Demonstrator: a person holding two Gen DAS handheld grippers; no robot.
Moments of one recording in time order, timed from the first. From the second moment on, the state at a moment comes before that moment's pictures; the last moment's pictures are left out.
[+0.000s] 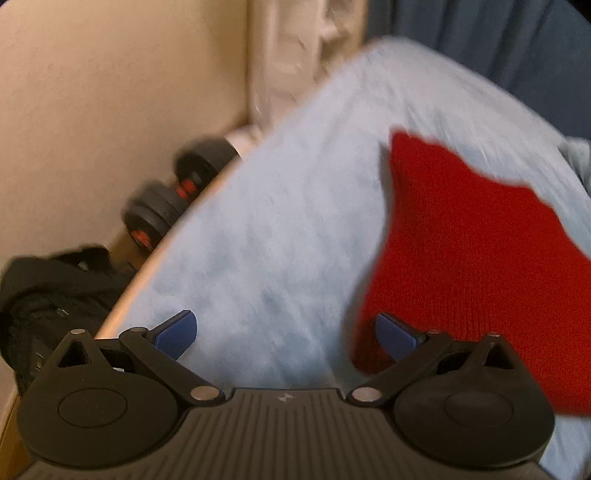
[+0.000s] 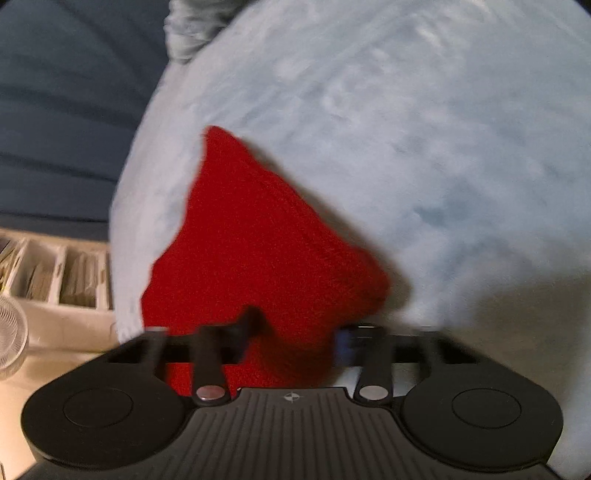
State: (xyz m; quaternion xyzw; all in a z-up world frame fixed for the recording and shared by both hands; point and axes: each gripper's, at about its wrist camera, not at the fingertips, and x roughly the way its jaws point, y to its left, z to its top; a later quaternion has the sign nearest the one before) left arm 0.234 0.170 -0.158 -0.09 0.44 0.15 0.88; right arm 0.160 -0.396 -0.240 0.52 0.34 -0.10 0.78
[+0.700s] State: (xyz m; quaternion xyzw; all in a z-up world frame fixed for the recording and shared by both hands) left arm 0.232 0.204 -0.191 -0.17 0.43 0.14 0.87; right arm 0.246 -0.144 -0.084 -0.08 0.28 -0.08 0.95
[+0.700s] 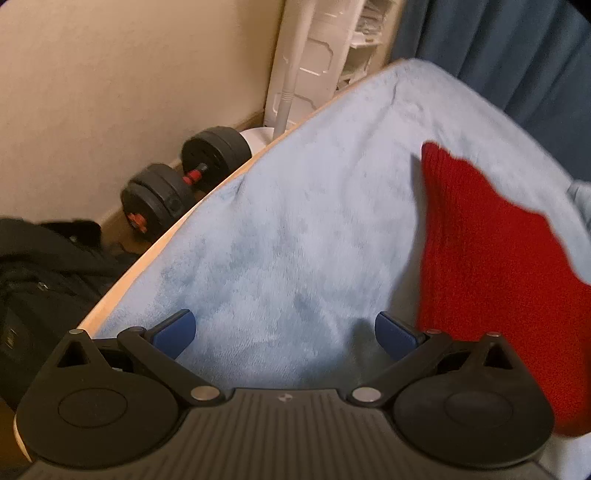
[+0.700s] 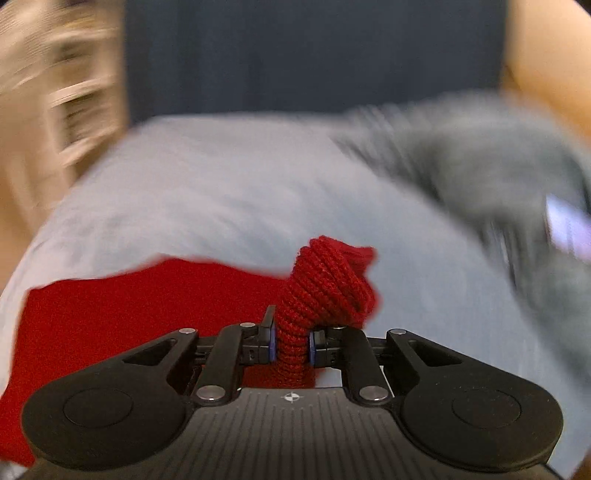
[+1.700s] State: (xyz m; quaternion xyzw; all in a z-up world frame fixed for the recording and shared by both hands) left arm 0.220 0.194 -0.152 -0.19 0.34 0.04 0.92; right arm 0.154 0.014 -0.148 -0.25 0.26 0.17 0.92
